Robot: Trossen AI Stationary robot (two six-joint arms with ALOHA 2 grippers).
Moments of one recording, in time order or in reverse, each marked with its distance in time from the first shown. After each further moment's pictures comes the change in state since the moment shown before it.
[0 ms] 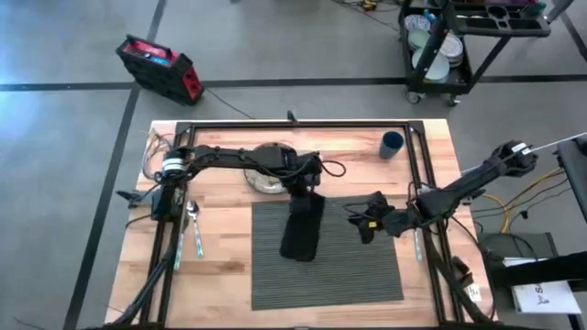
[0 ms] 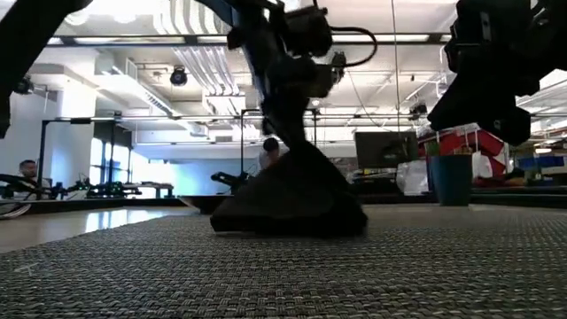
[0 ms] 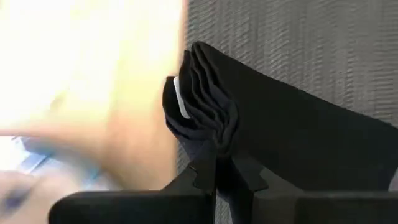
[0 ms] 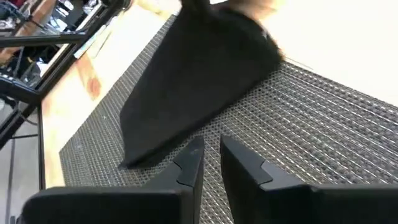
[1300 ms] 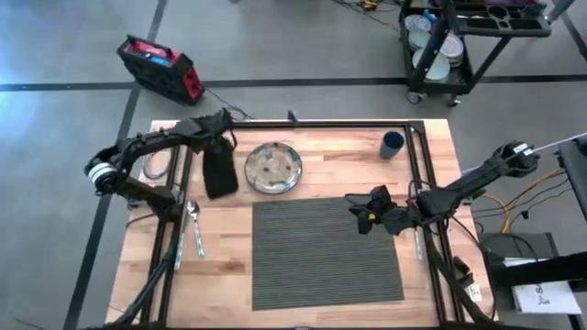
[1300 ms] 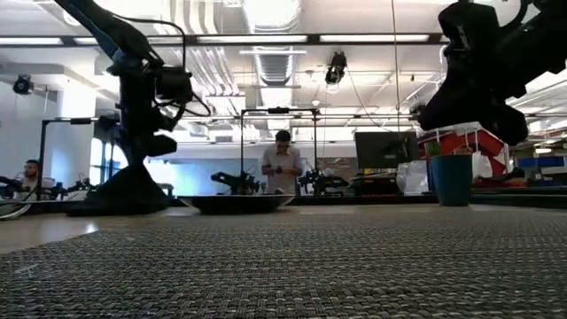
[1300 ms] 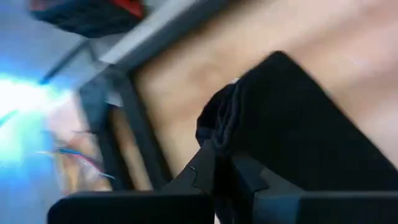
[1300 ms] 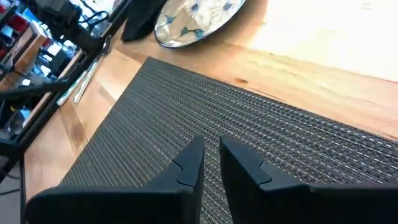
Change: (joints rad) left arm 0.685 -0.613 -0.783 0.128 -0.598 -0.114; right arm -0.023 -0.005 0.001 -0.015 0.140 0.111
